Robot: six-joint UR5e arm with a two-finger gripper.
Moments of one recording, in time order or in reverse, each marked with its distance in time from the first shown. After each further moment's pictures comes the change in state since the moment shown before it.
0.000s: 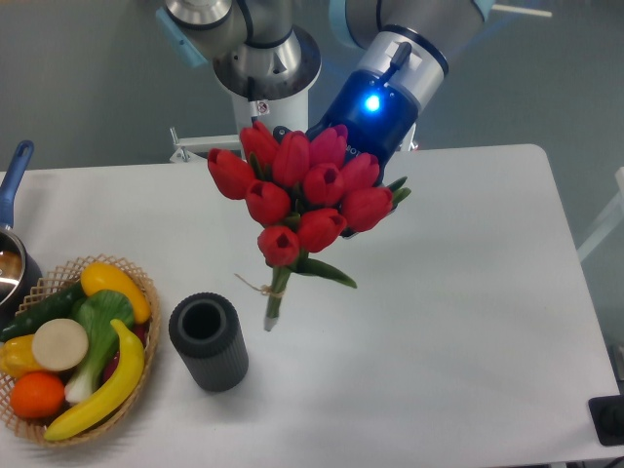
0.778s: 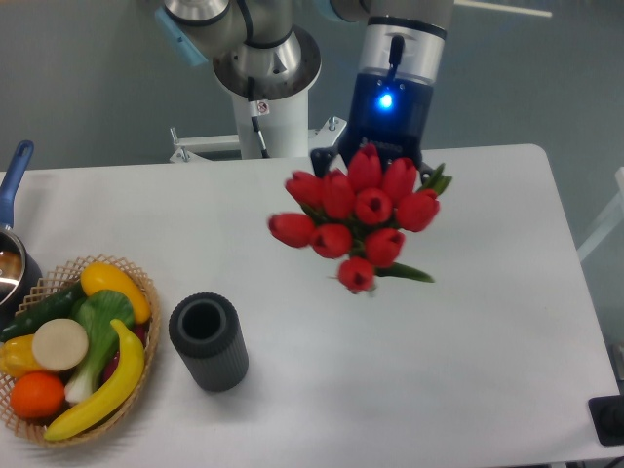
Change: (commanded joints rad) arm -0.008 0.048 -0.070 -0.014 0.502 0.057
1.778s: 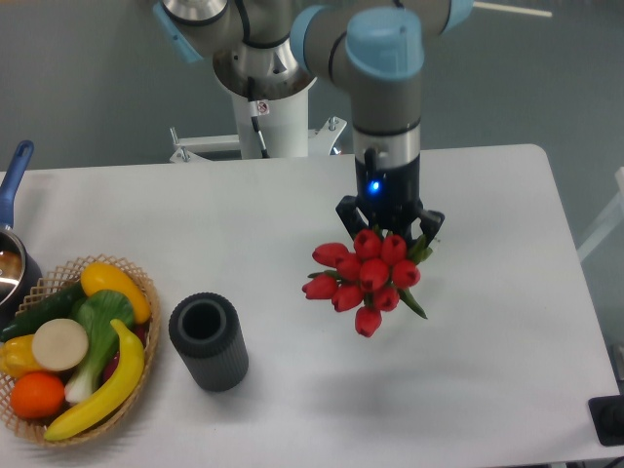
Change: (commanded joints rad) arm -0.115 -0.149 -0.124 -0.049 0.463 0.288
